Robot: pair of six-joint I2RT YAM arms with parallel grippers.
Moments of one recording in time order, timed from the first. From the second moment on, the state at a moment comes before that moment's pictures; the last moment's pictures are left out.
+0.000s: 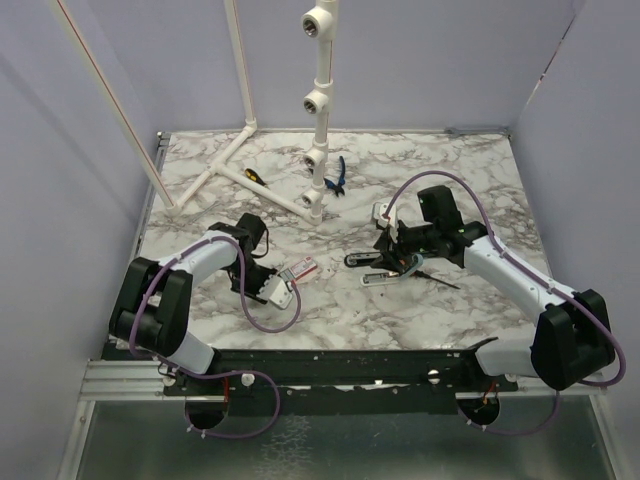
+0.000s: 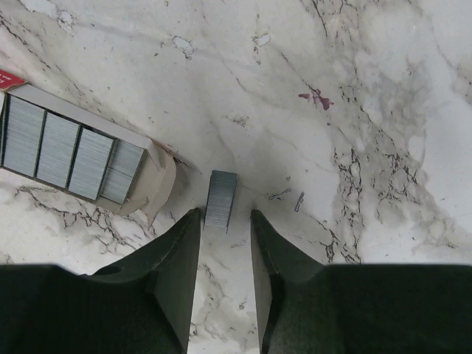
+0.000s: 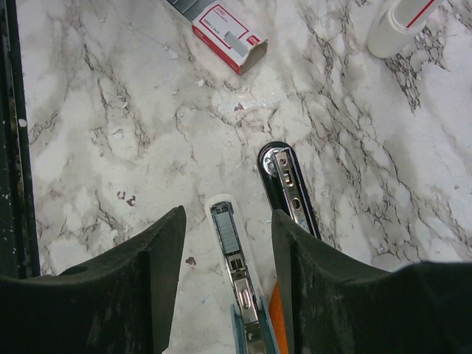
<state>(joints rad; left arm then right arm) -0.35 1.52 0.84 -0.92 0.38 1.75 0.41 1.32 0.88 -0.41 -0.77 -0.70</state>
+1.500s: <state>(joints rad) -0.60 1.58 1.33 -0.59 0.99 0.56 0.42 1.13 0.99 -0.40 -0.95 -0.74</state>
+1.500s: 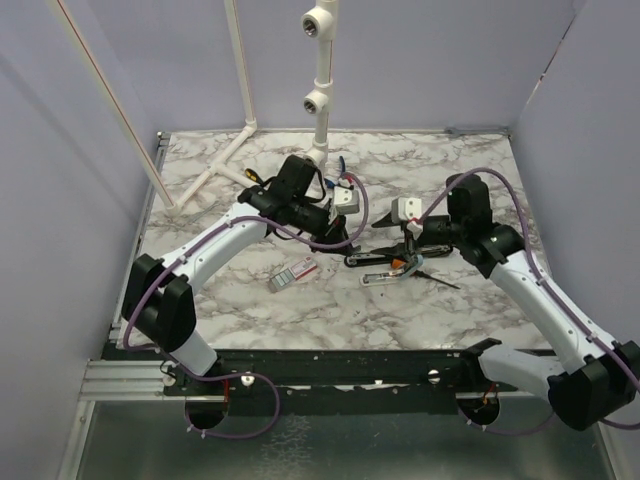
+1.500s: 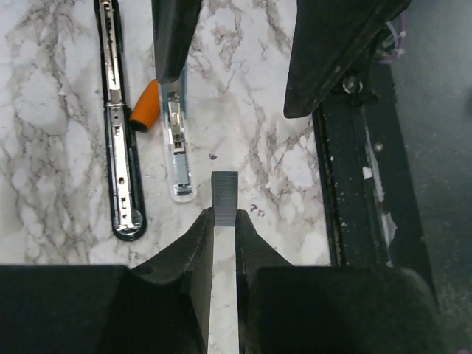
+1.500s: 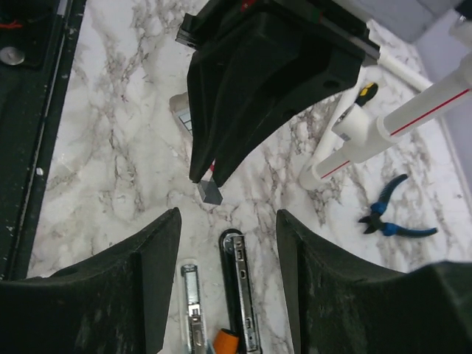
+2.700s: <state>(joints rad) -0.64 1.65 1.37 -0.57 1.04 0.13 0.55 1.07 0.93 -0.58 -0.80 -1.25</state>
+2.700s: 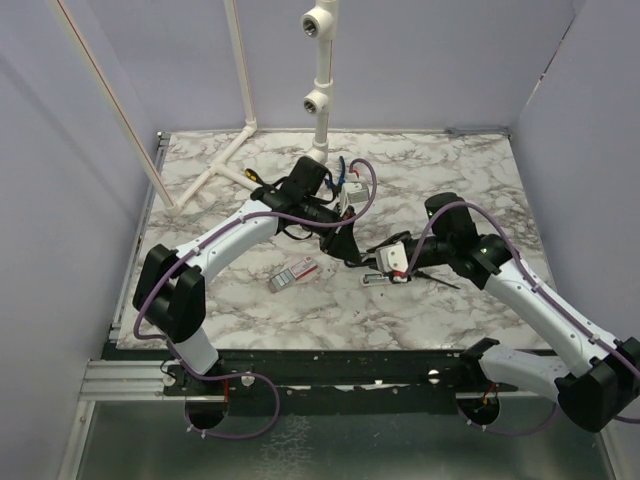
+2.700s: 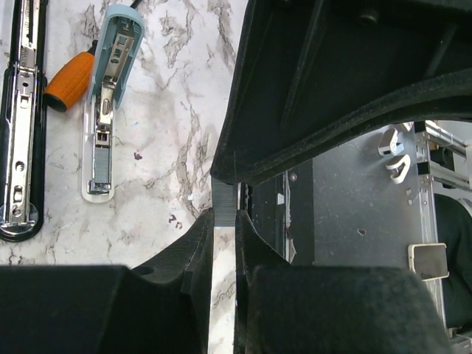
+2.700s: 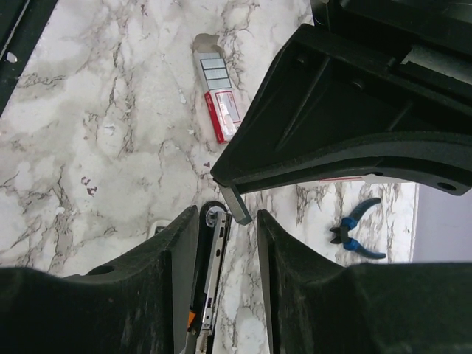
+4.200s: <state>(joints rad) -0.66 1.67 1.35 -0.57 1.05 0.14 0.60 1.10 0.93 -0.58 -0.72 -1.34</state>
